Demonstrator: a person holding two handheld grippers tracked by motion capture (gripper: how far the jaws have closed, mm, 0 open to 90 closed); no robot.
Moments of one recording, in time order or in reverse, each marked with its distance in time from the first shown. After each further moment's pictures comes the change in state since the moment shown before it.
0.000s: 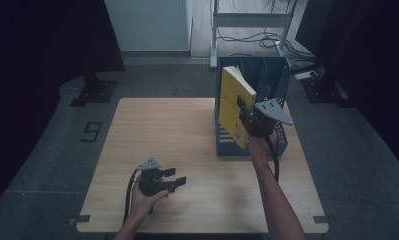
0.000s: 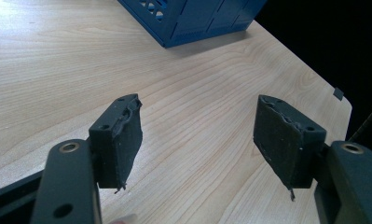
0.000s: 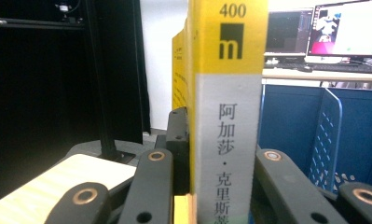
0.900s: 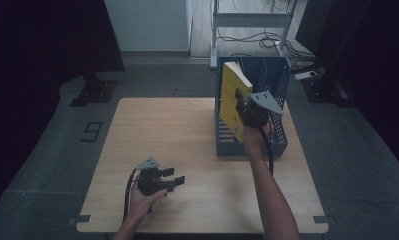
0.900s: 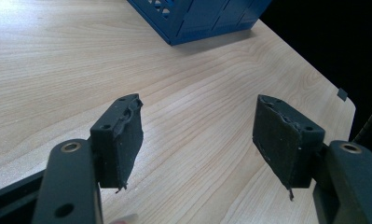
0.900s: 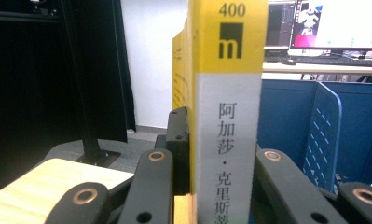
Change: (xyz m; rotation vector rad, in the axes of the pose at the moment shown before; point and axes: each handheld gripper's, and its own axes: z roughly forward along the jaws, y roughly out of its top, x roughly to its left) left arm 0.004 0.000 -0.001 0.010 0.012 -0.017; right arm -0.003 -0.004 0.034 0.024 -0.075 0.005
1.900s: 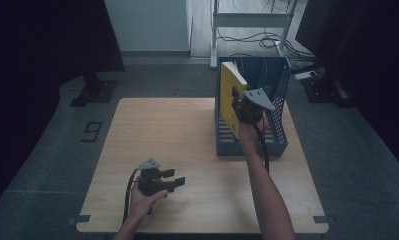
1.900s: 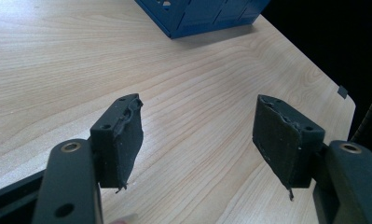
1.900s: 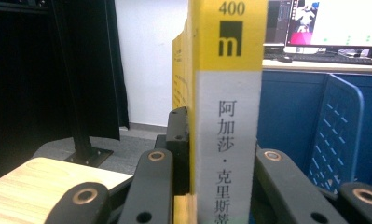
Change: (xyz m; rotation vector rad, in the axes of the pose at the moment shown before) left arm 0.000 -0.002 0.002 0.019 -0.003 -0.017; right arm 0.001 -0.014 0.029 0.011 -0.024 -0.017
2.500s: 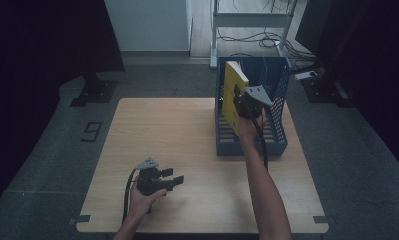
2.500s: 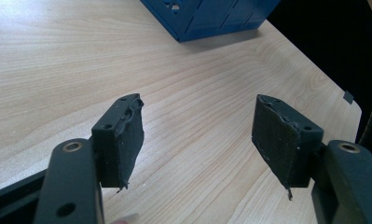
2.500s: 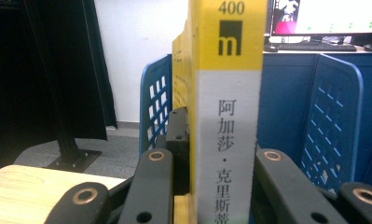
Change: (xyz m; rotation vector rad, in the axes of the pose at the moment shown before) left arm 0.006 -0.002 0.001 -0.014 0.010 -0.013; right arm -0.013 -0.013 0.028 0.020 -0.061 0.035
